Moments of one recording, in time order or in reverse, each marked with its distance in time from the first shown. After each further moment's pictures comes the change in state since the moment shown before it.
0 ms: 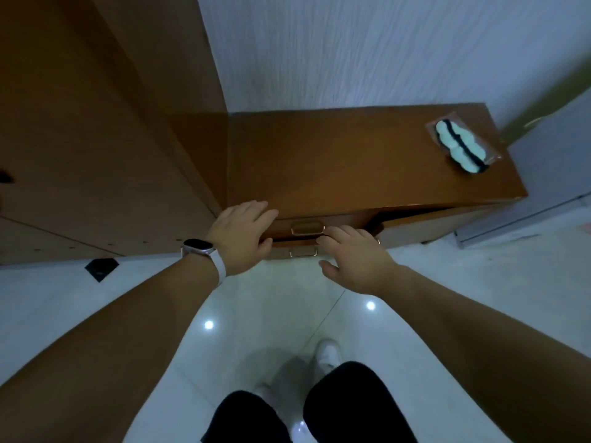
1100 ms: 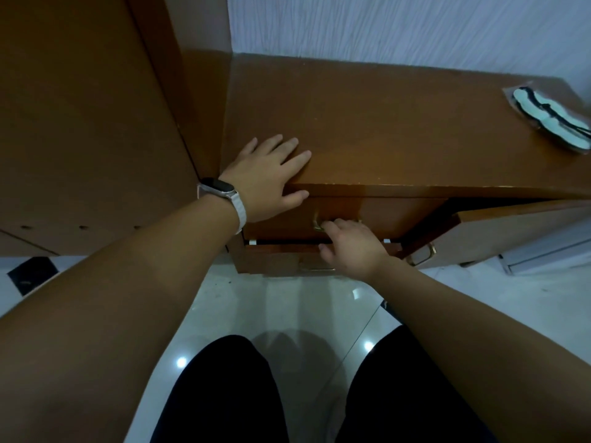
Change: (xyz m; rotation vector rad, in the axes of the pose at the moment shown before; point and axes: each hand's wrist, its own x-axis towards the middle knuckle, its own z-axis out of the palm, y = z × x) left_hand 0.110 -0.078 0.156 0.168 0.196 0.036; right_hand 0.136 0.047 0.223 0.035 0.065 0.106
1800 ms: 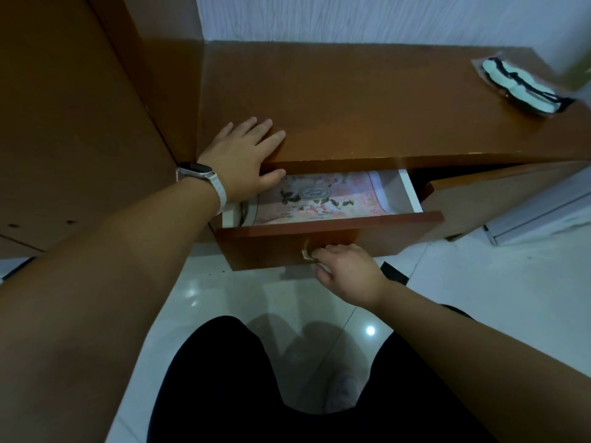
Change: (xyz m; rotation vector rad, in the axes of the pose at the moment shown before) left_hand 0.000 0.006 -0.004 0.000 -0.034 -0.027; right_hand -0.083 -0.016 0.028 0.014 0.082 -0.044
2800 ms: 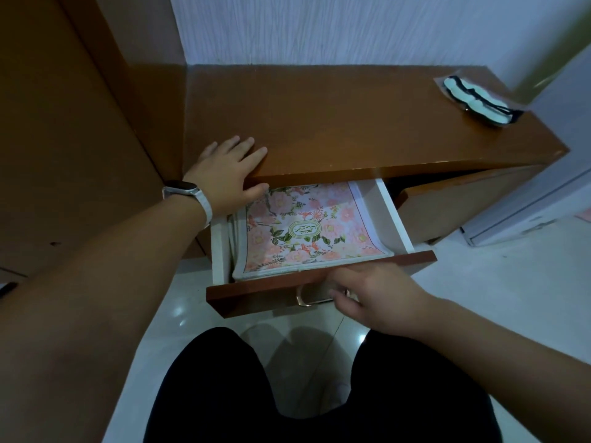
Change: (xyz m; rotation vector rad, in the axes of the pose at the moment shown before) left_hand -0.002 -0.001 0.002 0.008 0.028 0.009; right_hand -0.065 -0.018 -0.094 0.035 -0.015 -0.085
